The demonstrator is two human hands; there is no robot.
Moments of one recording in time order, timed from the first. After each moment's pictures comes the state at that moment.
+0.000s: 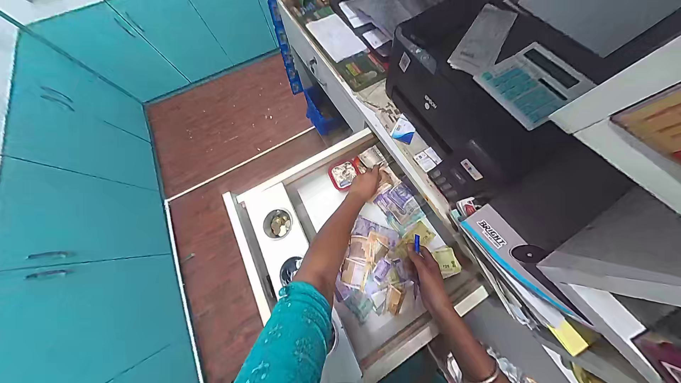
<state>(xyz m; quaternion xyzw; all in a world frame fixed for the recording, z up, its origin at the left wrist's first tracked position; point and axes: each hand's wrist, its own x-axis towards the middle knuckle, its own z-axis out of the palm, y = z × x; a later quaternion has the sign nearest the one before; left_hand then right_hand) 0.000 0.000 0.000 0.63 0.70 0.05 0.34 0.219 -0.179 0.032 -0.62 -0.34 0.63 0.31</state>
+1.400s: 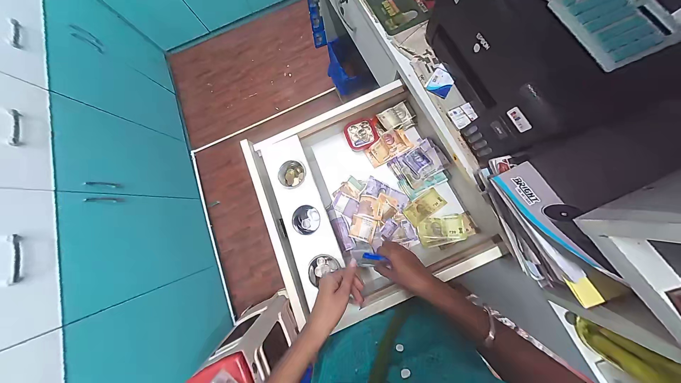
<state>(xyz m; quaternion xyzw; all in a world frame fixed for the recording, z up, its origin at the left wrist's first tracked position) 0.029 -0.379 0.101 0.28 0.69 0.34 0.57 0.179 -0.231 0.071 -0.32 -0.77 0.50 -0.22</state>
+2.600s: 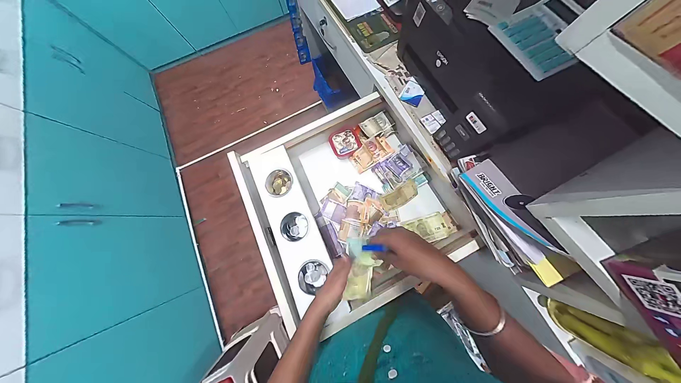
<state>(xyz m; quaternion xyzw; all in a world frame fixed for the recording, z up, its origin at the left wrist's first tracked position) 0.042 -0.355 0.082 0.18 0.59 0.42 0.66 0.185 -0.184 0.162 -0.25 -0.81 0.51 -0.15</state>
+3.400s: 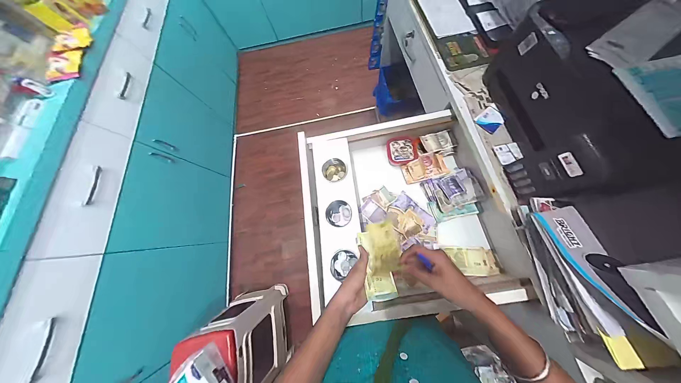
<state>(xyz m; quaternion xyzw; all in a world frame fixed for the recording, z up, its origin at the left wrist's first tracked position) 0.040 -0.369 0.079 -0.10 0.45 0.58 0.67 0.188 -0.211 0.112 -0.20 -0.75 0.62 0.06</state>
